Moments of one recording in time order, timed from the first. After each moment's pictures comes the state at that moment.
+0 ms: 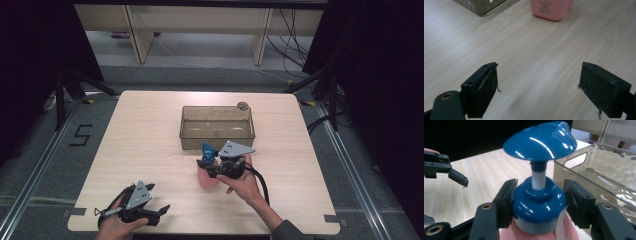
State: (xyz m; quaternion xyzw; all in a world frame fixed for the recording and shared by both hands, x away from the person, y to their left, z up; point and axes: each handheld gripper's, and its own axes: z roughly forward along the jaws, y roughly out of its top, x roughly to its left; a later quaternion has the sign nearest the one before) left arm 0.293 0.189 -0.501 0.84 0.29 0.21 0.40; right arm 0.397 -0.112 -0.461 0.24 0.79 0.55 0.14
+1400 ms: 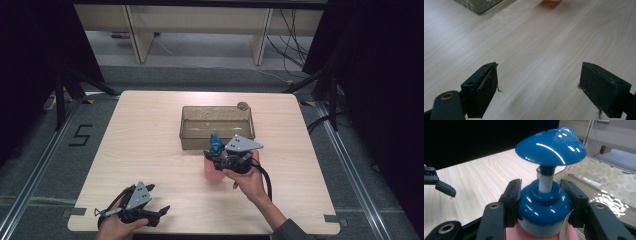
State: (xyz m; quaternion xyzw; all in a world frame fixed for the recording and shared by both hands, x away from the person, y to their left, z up) left arm 0.292 0.189 -0.501 0.85 0.29 0.20 0.40; right arm 0.398 -0.126 -0.438 0.26 0.78 0.54 0.17
